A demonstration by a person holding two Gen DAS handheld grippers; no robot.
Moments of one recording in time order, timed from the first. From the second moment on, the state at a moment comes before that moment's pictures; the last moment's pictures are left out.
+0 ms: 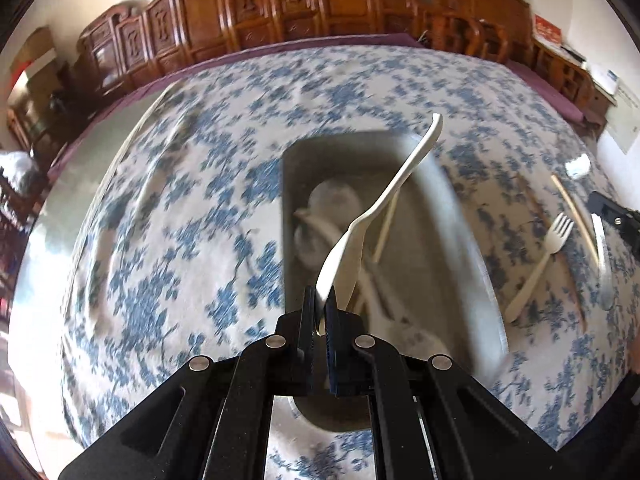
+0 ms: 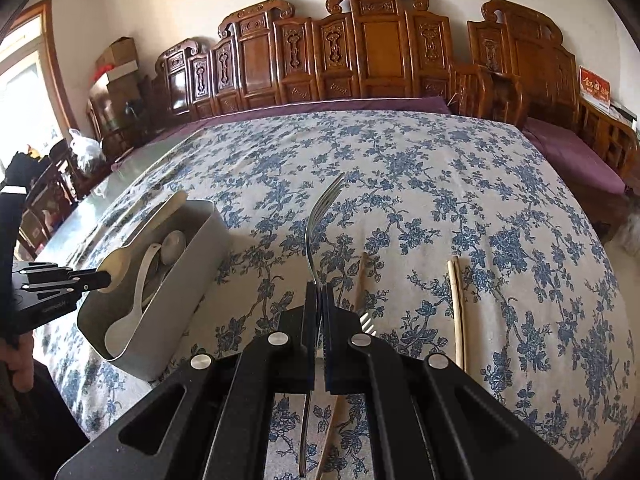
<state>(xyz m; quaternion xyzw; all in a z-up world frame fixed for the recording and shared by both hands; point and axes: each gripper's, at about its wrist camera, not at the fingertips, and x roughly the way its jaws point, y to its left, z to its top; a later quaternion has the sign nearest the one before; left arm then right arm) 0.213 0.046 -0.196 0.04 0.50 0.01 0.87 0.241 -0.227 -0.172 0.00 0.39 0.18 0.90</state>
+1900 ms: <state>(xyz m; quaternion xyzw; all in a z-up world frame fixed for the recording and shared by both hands) 0.198 0.103 -0.165 -0.02 0.42 0.00 0.91 0.262 -0.048 -0.175 0.00 0.41 0.28 0.87</state>
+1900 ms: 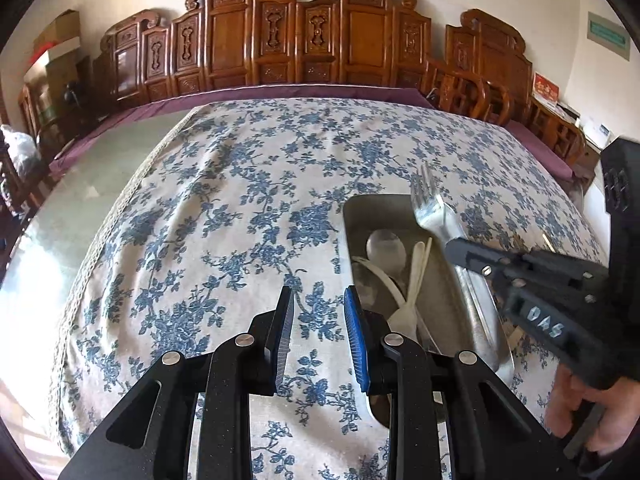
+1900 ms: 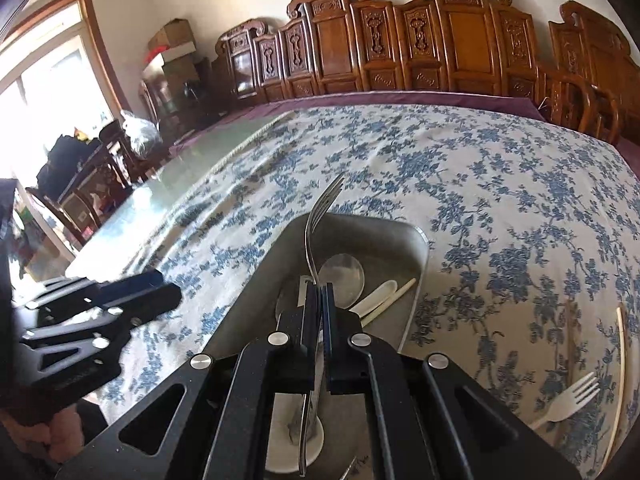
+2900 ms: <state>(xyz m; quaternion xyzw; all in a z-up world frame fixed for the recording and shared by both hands) 0.198 0.103 -0.163 -0.03 0.41 0.00 0.91 0.255 -0.050 -0.197 -0.04 0.44 0.24 0.87</state>
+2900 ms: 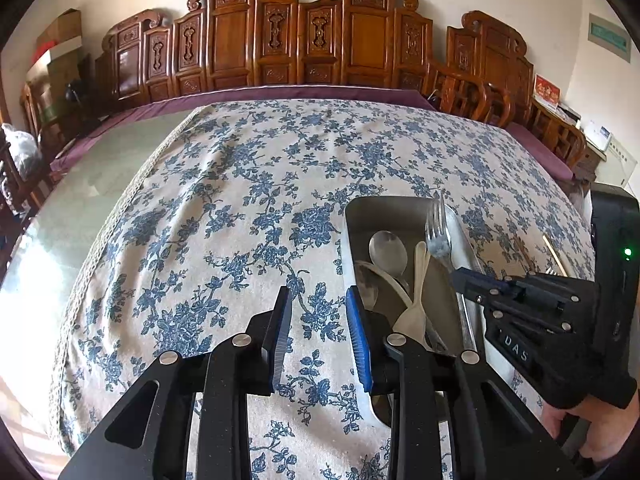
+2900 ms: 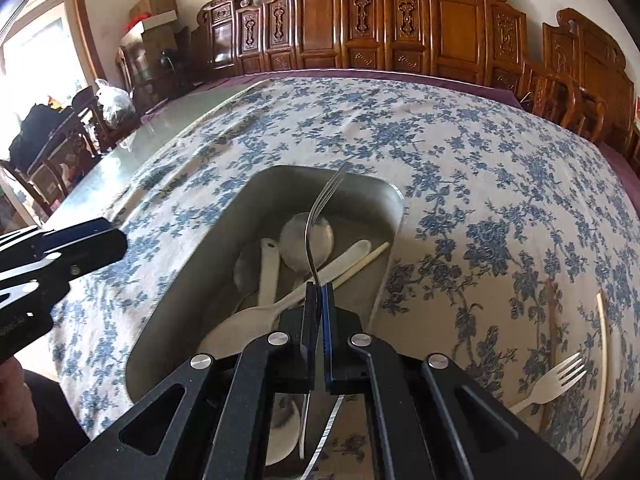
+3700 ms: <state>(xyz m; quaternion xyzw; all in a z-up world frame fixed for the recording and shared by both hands) 0.190 0.057 -0.154 -0.01 0.40 -0.06 0.92 0.227 -0.172 -0.146 -0.08 0.38 0.19 0.90</state>
